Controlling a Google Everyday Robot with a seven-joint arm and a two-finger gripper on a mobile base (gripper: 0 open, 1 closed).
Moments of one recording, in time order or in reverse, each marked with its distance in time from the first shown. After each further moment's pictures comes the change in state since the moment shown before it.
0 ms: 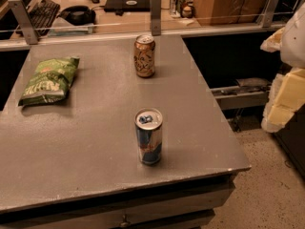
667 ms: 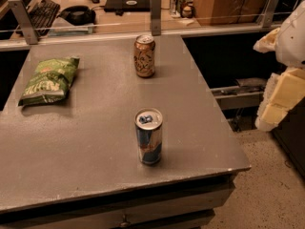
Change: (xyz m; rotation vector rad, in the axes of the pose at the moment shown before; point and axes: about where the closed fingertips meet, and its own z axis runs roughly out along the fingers) arm -0.011 0.000 0.004 -0.022 -0.068 -0.016
